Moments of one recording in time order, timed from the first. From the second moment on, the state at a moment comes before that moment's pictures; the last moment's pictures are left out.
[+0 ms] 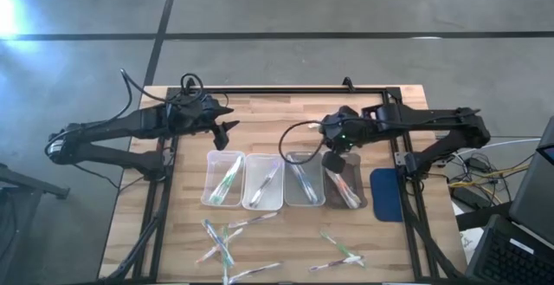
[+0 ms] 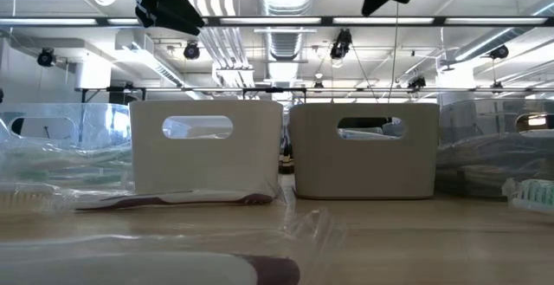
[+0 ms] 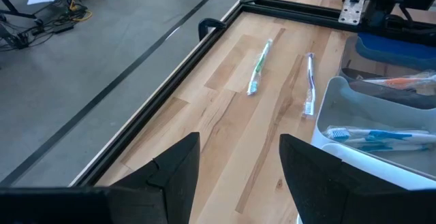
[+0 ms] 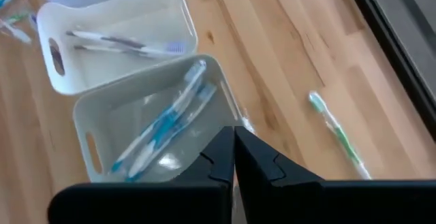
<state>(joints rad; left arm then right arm) 0.19 0.91 0.93 -0.49 -0.29 -0.09 0.05 1.43 1.51 -1.12 0.21 0.38</state>
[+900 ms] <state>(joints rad) 0.19 0.91 0.93 -0.49 -0.29 -0.09 0.74 1.61 1.49 -1.01 0.30 0.48</state>
